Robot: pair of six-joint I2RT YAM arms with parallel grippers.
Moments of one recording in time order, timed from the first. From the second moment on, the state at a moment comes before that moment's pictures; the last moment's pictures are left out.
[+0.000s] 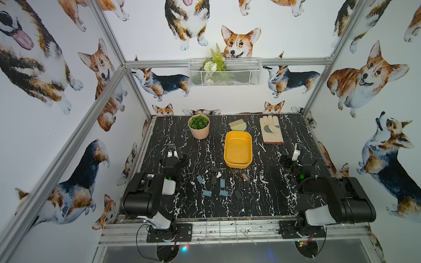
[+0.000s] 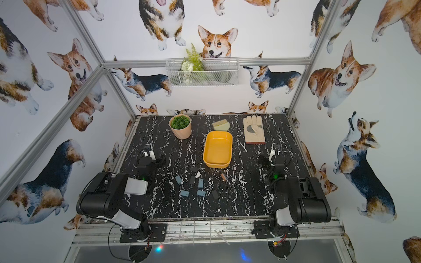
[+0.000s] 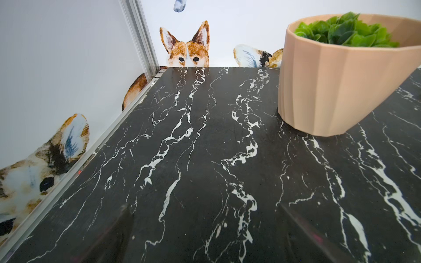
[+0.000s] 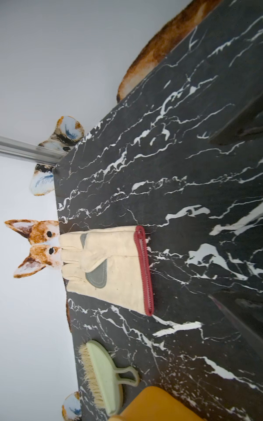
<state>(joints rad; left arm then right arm) -0.10 1.57 0.32 0.95 -0.31 -0.02 0.02 1.44 0.29 0.80 0.13 0.08</state>
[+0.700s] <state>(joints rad) -0.10 1.57 0.27 0.96 -0.31 -0.02 0.02 1.43 0.21 0.83 0.13 0.08</state>
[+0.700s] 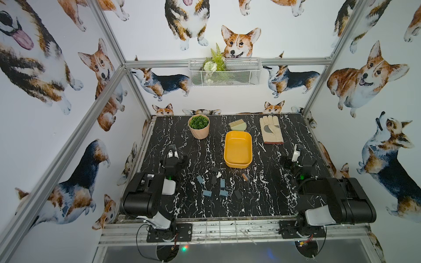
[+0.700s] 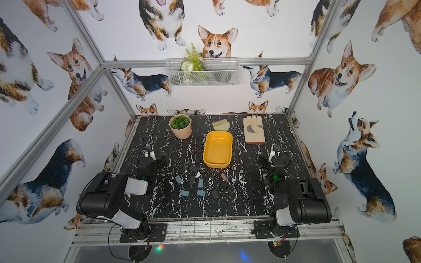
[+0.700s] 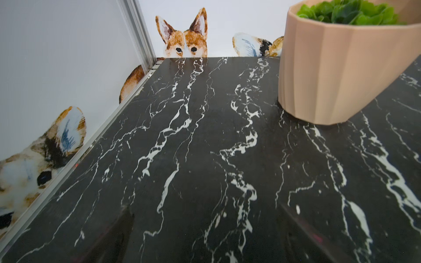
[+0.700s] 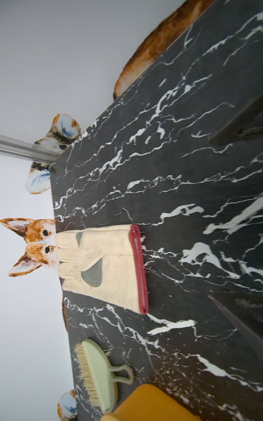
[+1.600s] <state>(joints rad) -0.12 1.36 0.40 0.65 -0.37 -0.03 0.04 1.28 0.45 0.51 0.21 0.11</state>
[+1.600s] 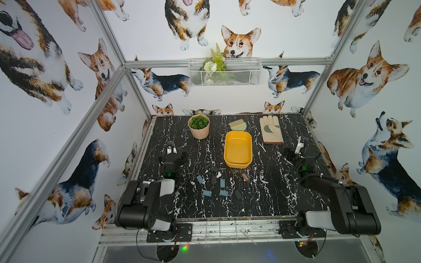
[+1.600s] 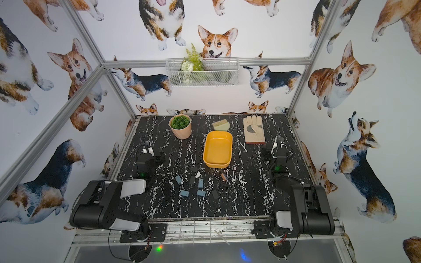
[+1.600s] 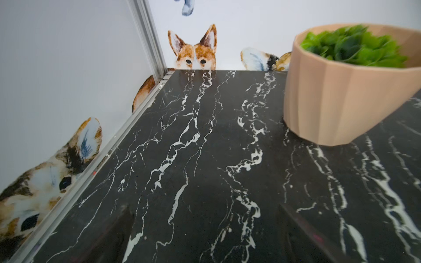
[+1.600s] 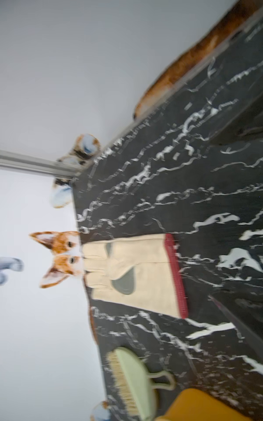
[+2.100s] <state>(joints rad) -0.12 1.34 1.33 -0.58 -0.22 -0.40 0.09 1.18 0.79 -0.05 0.10 0.40</state>
